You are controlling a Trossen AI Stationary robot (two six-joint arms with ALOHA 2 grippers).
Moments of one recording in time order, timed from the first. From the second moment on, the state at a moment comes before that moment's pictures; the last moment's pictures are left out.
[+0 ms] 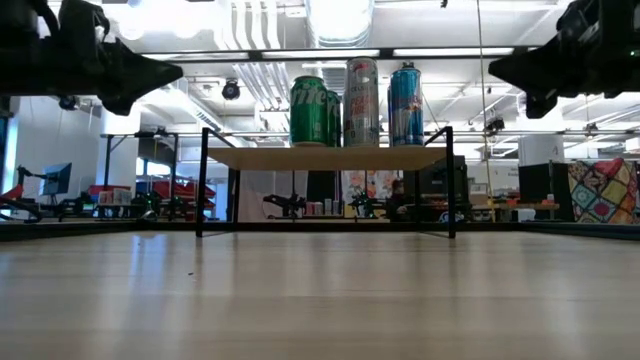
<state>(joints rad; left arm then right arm) -0.06 0.33 0.02 0.51 -0.40 0.06 0.10 0.22 0.04 0.35 0.28 0.06</state>
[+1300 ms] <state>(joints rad) -0.07 0.00 0.01 0.11 -0.37 -0.04 0.10 0.03 0.01 0.04 0.17 0.18</state>
